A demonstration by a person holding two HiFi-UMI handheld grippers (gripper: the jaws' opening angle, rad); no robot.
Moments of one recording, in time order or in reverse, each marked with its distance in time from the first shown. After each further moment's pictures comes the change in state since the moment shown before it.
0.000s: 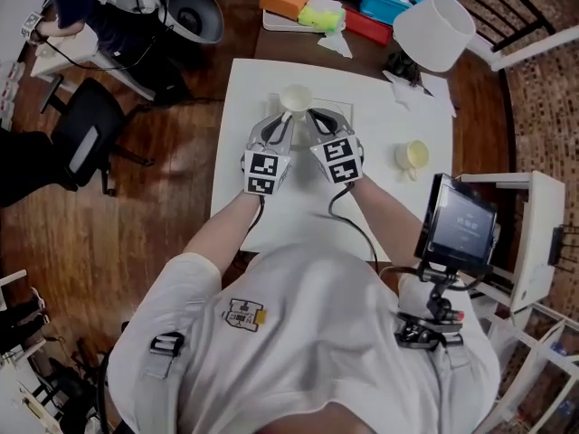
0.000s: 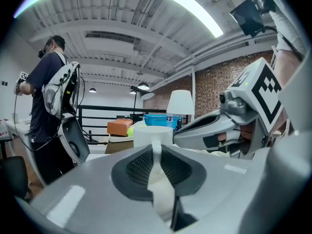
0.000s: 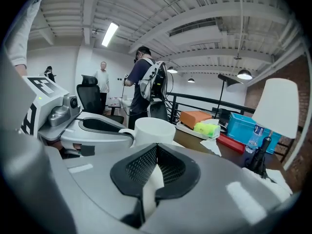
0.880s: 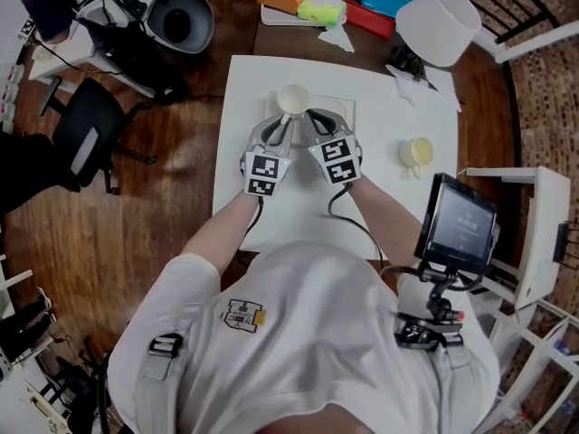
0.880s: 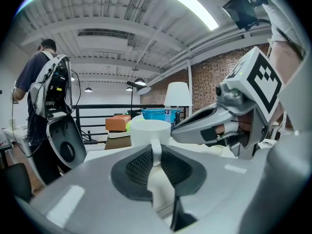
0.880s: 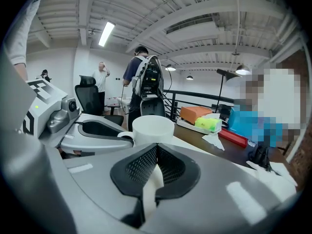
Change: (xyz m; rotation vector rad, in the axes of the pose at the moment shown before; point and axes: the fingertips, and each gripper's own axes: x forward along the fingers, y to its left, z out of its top) left arm 0.006 -0.002 -0.024 0.062 0.053 -0.020; right arm 0.010 0.003 -0.018 0.040 0.016 0.004
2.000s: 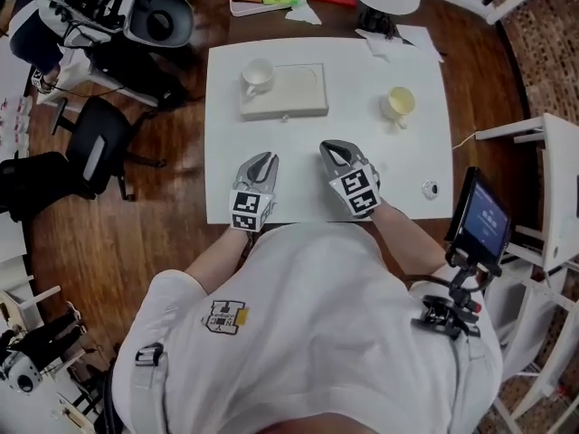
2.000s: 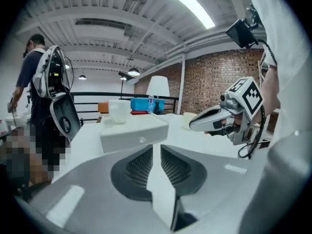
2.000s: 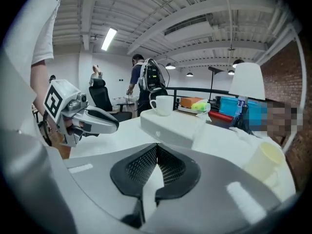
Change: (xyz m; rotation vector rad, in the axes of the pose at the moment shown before) left arm -0.126 -0.106 -0.069 -0.057 0.121 -0.095; right arm -0.164 0.034 -0.117 0.051 0.017 0.051
